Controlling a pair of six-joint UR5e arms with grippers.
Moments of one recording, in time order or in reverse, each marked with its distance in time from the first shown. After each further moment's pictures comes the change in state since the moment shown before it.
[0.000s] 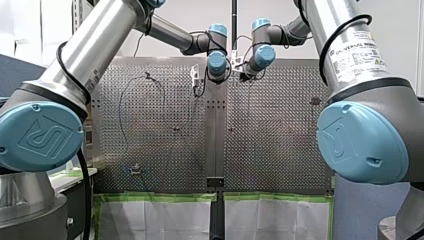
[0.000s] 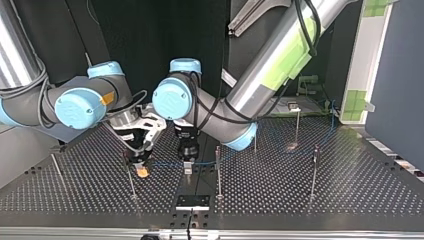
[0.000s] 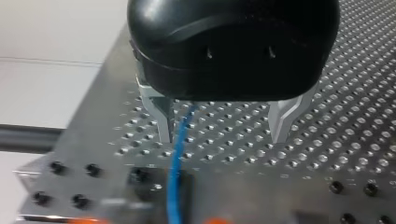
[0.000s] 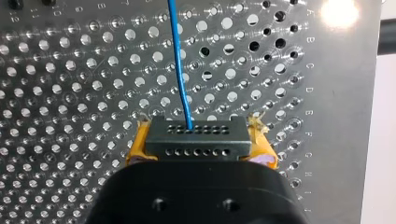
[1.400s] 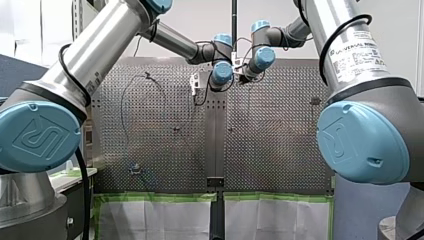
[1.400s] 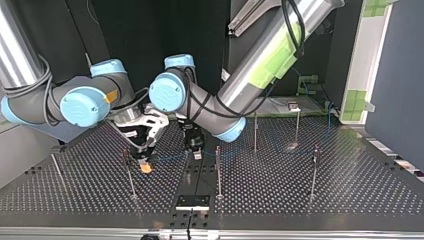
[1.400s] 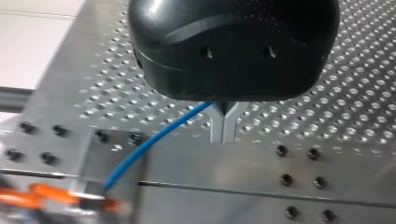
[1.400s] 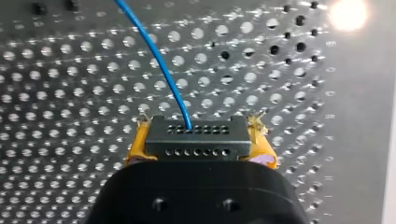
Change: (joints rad) left arm -0.029 -0.028 -0.046 0.054 -0.178 -0.035; right arm 0.006 0.001 0.026 0.001 -0.005 0.006
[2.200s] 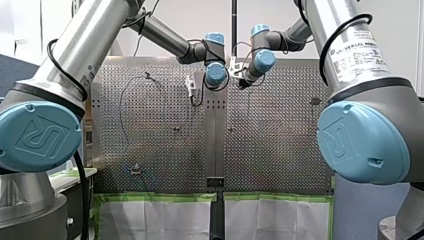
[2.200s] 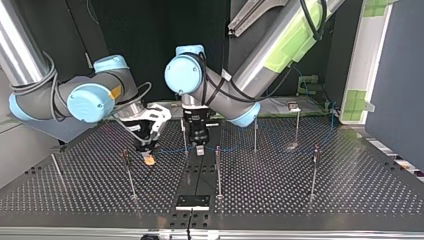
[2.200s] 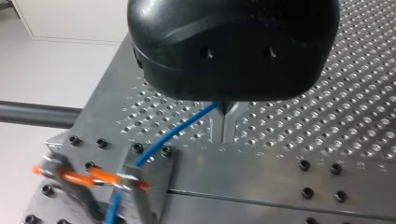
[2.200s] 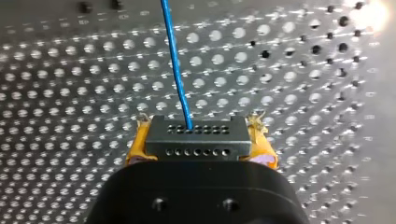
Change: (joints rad) left arm 0.014 0.107 -0.201 0.200 0.073 -0.012; right arm 0.004 -0.004 0.049 0.002 0.000 -0.005
